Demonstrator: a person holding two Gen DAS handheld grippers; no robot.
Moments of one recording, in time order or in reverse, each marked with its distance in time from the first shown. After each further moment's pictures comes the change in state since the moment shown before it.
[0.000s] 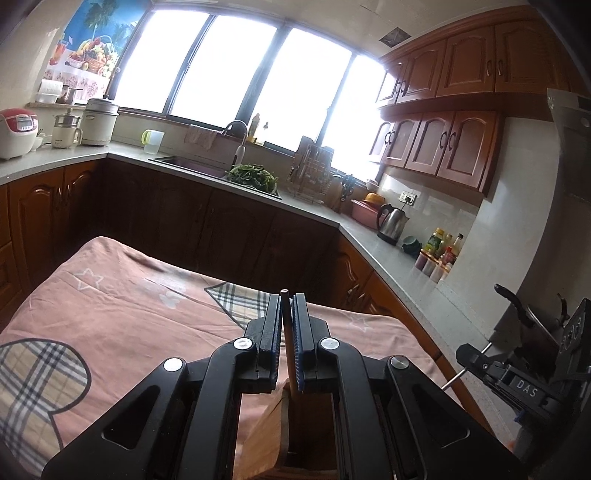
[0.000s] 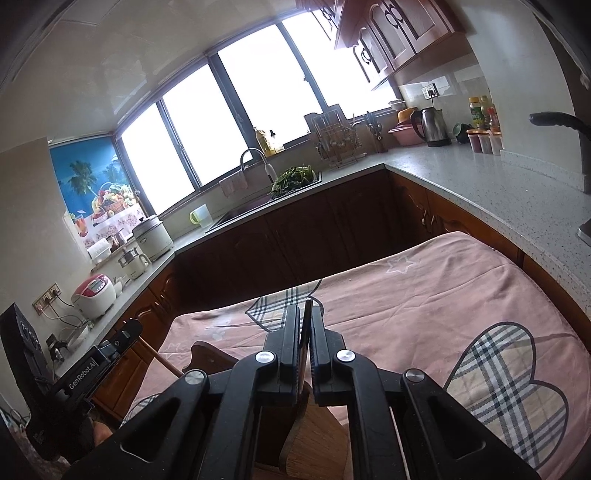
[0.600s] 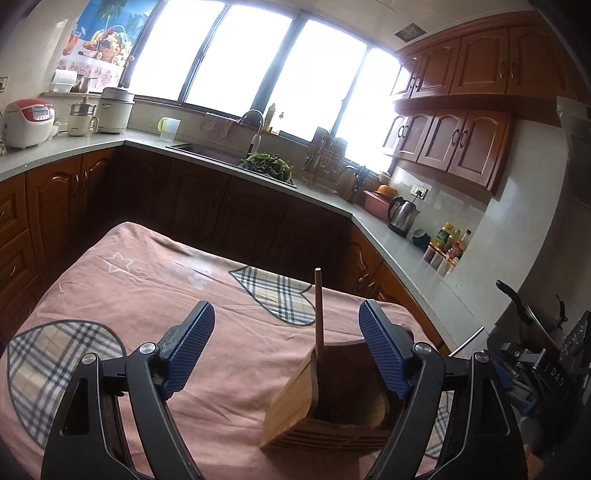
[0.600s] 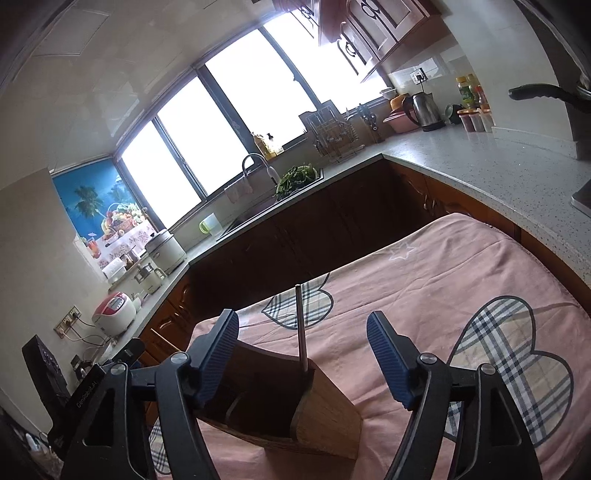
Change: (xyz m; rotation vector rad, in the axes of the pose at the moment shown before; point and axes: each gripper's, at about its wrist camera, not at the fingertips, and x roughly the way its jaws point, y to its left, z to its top) left arm -0.044 0.021 -0.001 -0.029 0.062 0.052; right arm -0.035 -0.016 -0.004 0.112 0.008 0.058
